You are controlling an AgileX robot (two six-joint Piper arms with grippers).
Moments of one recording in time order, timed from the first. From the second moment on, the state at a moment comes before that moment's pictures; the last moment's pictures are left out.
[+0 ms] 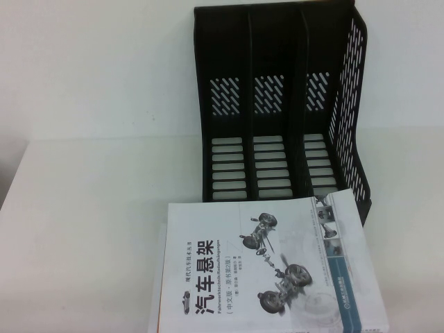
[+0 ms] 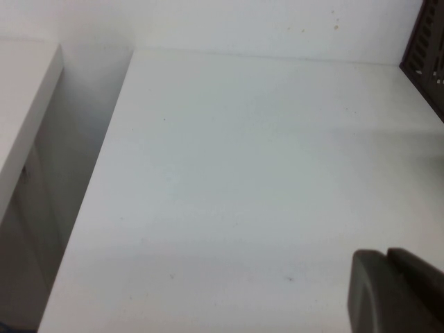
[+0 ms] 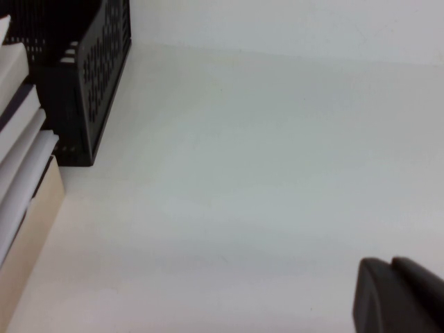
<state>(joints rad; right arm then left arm) 0.00 -0.01 0.02 -0.10 0.42 0.00 -0.10 -0.01 0.01 0.11 0.37 -0.29</state>
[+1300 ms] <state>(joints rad) 0.00 -0.01 0.03 -0.10 0.23 0.00 -0.10 -0.01 0.02 0.11 -0.13 -0.29</state>
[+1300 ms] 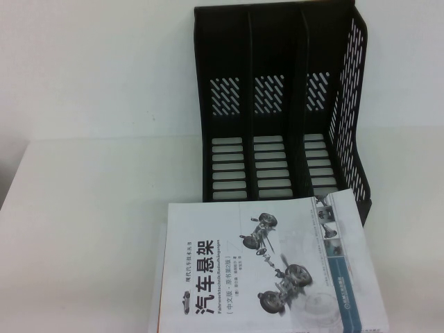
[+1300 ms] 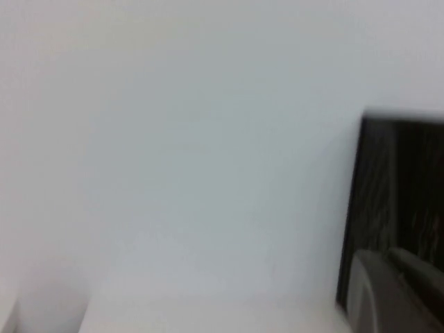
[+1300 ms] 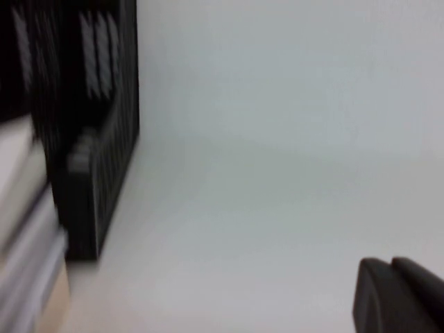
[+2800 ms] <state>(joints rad) 0.00 0.33 -0.62 0.16 0.73 0.16 -0.10 0.04 -0.41 0.19 0.08 -0.15</state>
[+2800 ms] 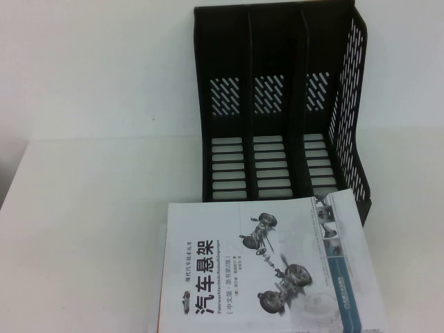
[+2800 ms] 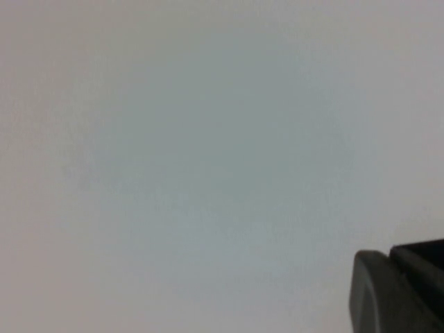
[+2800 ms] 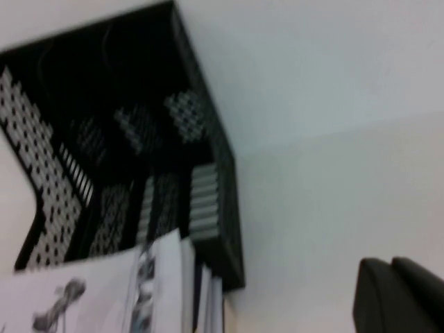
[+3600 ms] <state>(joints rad) 0.01 1.27 -0.67 0.73 0.73 -0.54 -0.10 0.60 -0.45 -0.58 0.69 0.02</state>
